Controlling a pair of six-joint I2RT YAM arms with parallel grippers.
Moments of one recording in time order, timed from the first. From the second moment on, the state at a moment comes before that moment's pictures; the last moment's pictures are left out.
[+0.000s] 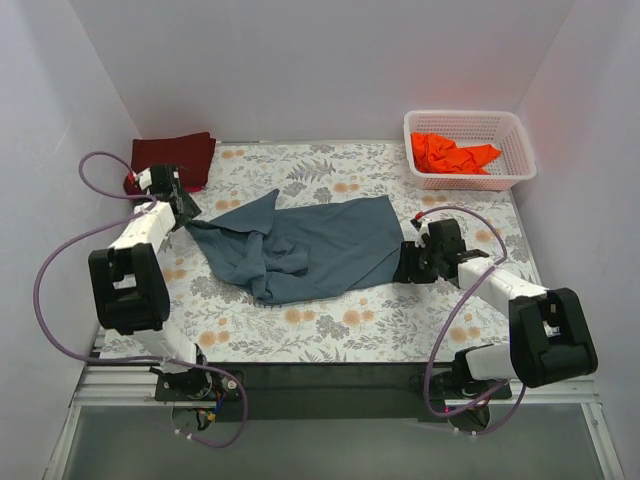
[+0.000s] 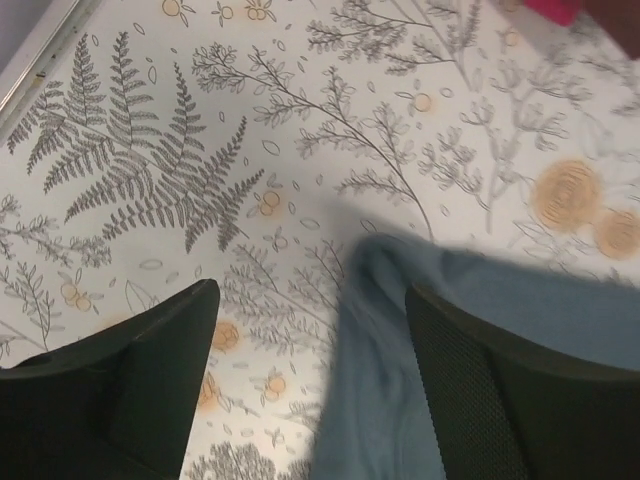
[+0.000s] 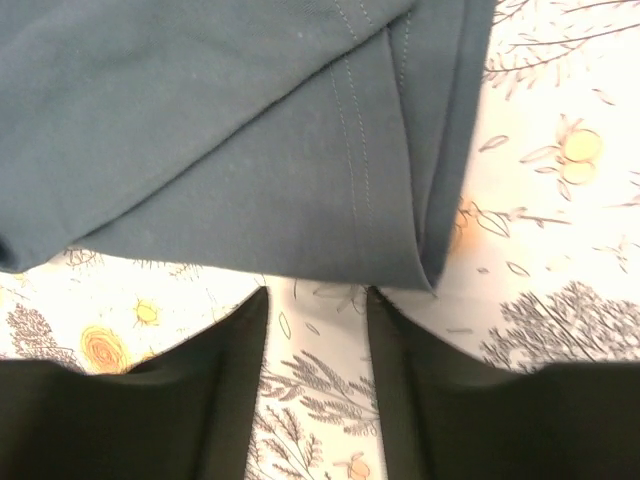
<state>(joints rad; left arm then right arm) 0.14 1.72 1.18 -0.42 -0.35 -0.48 0.26 1.36 0.60 -0.22 -0.31 0.24</state>
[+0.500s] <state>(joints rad) -0.43 1.31 1.10 -0.45 -0.23 -0.66 0.40 1.25 0.65 -0.27 -0.26 0.21</state>
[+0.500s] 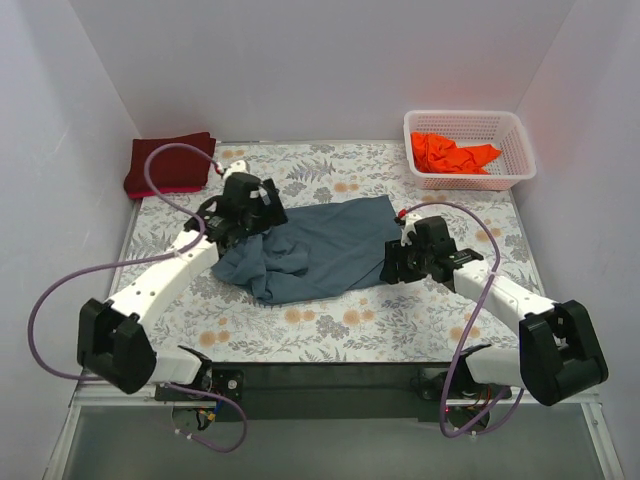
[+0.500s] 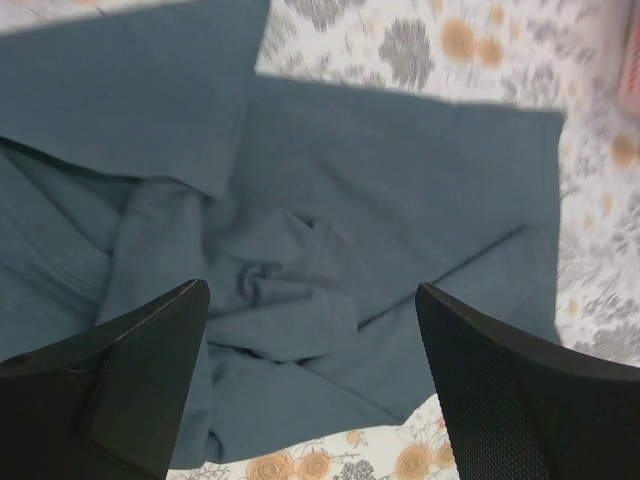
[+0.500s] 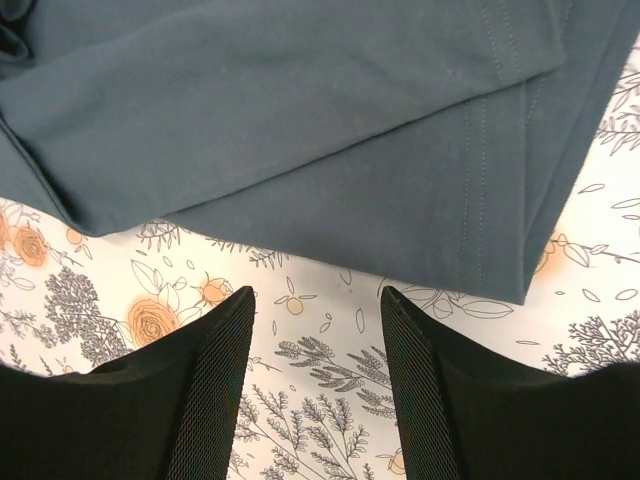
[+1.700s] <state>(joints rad) -0.87 1.98 1.44 -0.97 -0.82 -0.68 0.41 1.31 0.62 -0.24 -0.27 0.21</state>
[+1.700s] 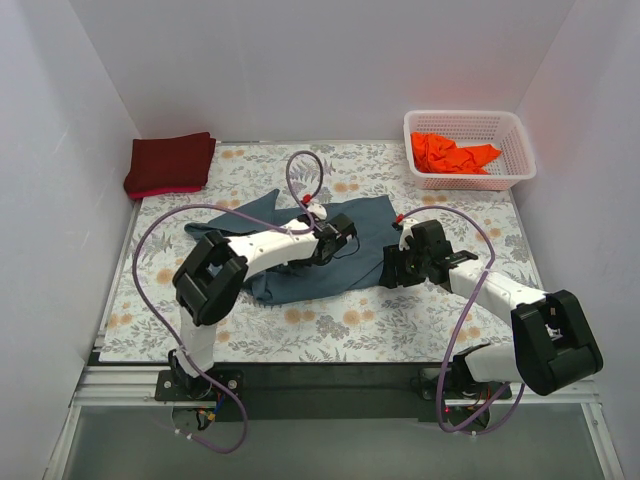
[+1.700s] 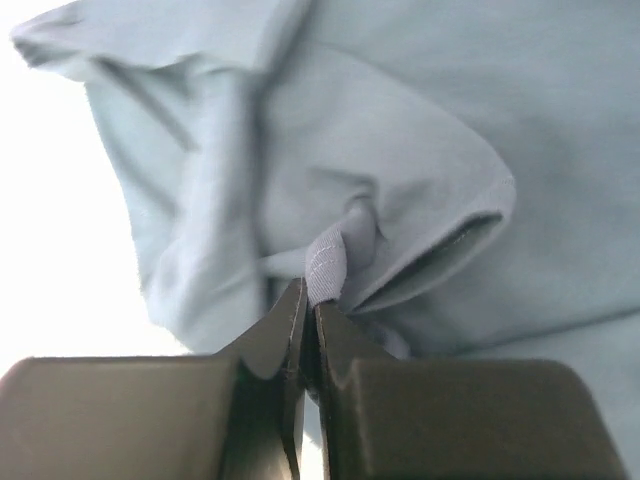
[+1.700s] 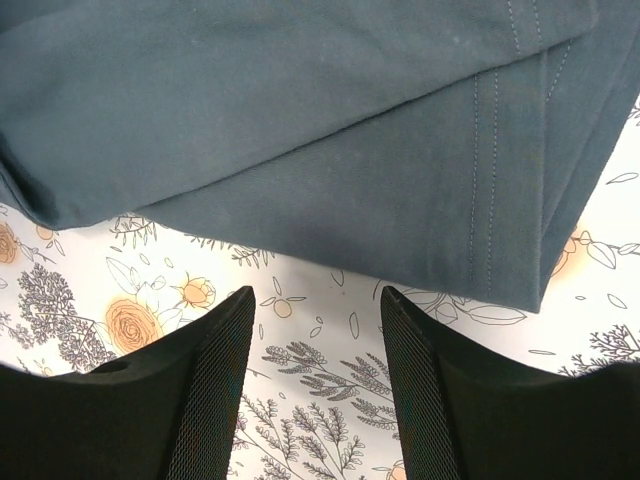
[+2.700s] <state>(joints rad) -0.85 0.88 1.10 -1.30 -0.77 -1.21 0.36 1.56 0.90 -0.22 -0.10 0.24</state>
